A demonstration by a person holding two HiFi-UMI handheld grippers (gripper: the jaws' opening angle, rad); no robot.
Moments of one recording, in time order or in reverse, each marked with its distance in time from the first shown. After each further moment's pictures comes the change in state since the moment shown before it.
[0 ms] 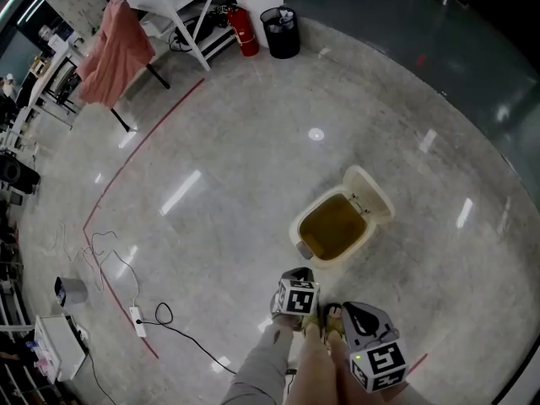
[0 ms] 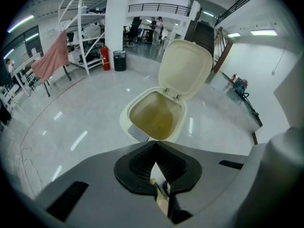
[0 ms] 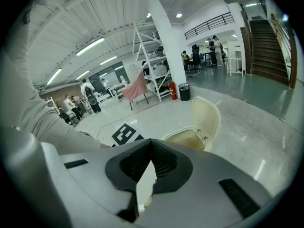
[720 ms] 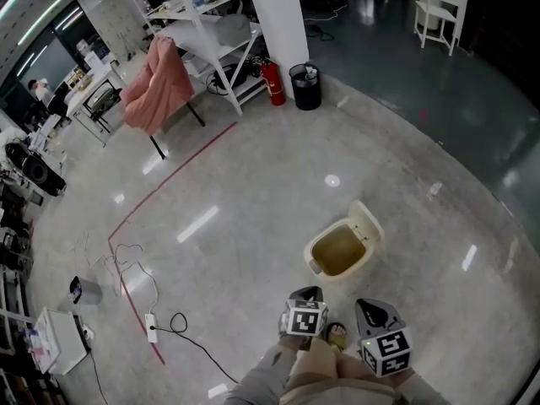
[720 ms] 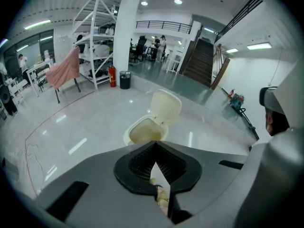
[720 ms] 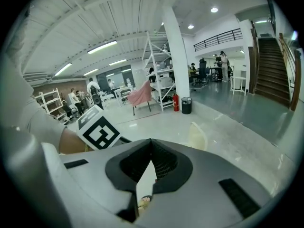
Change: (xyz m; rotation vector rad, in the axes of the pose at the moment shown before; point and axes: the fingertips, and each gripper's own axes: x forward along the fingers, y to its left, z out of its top) left arm -0.184 -0.060 0.041 -0.040 -0.187 0.019; right arm -0.099 0.022 0.060 -0.139 -0.078 -0.016
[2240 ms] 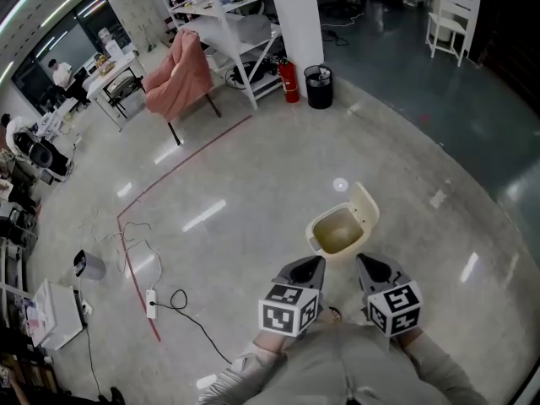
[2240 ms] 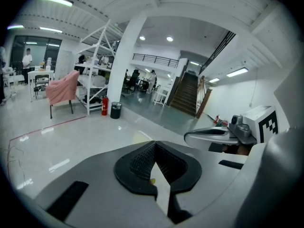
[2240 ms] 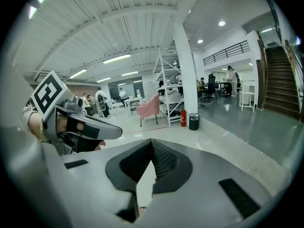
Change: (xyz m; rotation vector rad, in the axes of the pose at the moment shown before) left arm -0.186 -0.073 0.072 -0.009 -0.389 -0.126; right arm -0.052 0.019 0.058 -0.105 -0.167 0.078
